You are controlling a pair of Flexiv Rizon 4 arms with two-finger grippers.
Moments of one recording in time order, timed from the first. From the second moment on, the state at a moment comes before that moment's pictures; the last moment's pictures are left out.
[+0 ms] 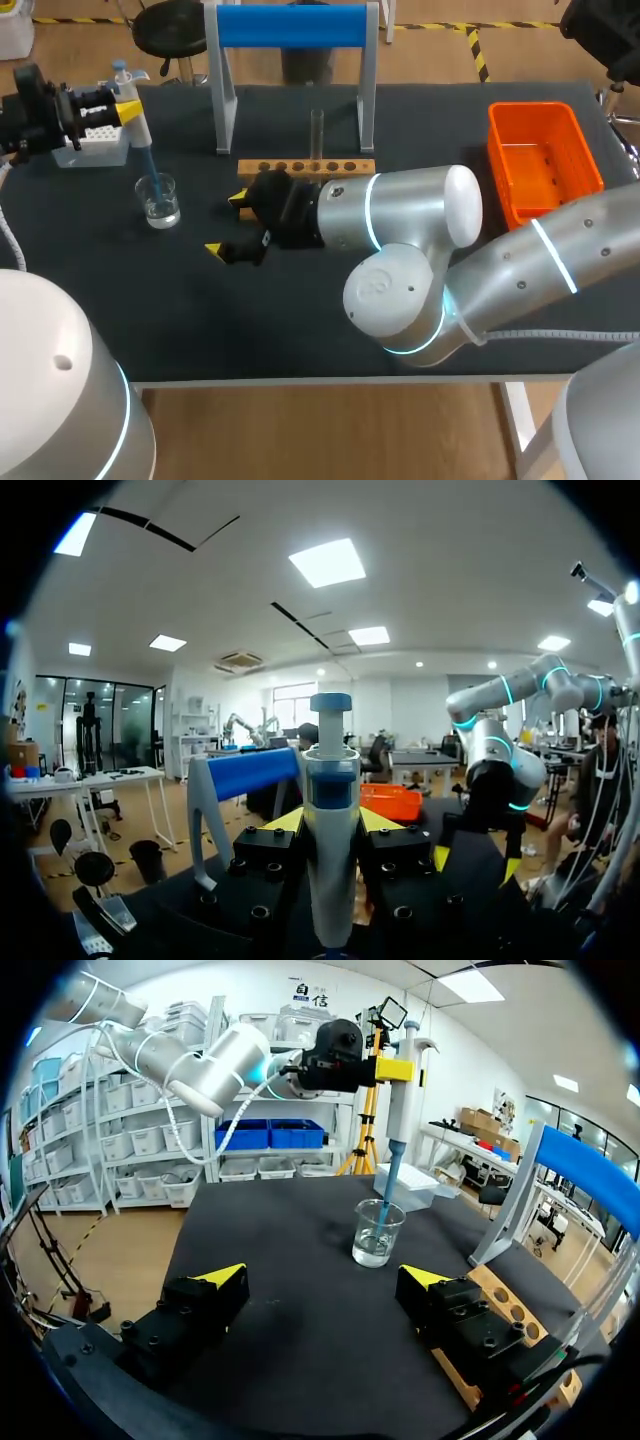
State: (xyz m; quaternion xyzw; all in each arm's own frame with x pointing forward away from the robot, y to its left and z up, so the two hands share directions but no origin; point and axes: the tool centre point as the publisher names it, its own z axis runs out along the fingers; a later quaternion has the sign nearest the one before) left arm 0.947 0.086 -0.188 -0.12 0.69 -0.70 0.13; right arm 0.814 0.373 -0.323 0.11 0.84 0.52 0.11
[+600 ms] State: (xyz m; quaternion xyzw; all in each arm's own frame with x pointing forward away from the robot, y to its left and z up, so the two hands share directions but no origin) left arm 0.951 0.089 -0.192 -0.13 0.69 -0.70 0.13; right arm 0.814 0.373 -0.323 0.11 0.84 0.52 0.11
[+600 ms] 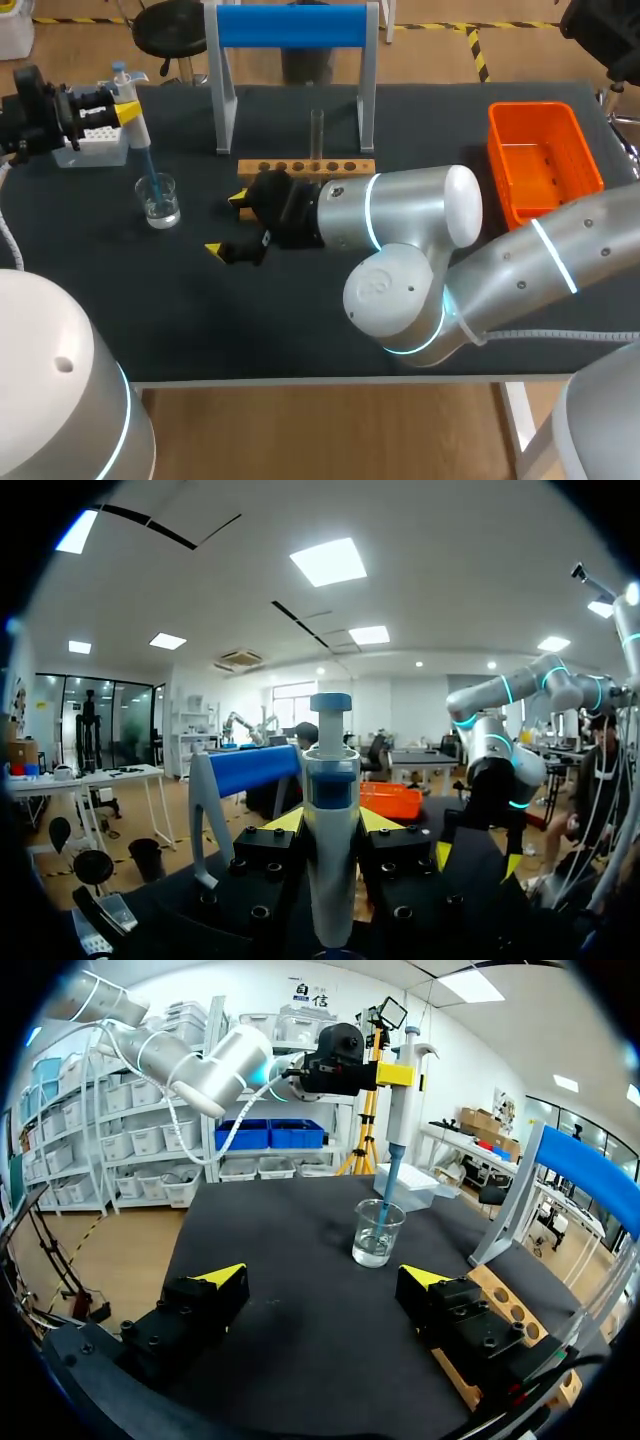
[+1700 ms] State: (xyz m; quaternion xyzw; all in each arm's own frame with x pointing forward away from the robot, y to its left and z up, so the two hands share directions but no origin) left arm 0.951 0.089 -0.193 -0.12 0.69 -0.70 0.13; right arm 0.809 0.376 -0.307 0.11 0.83 0.53 0.12
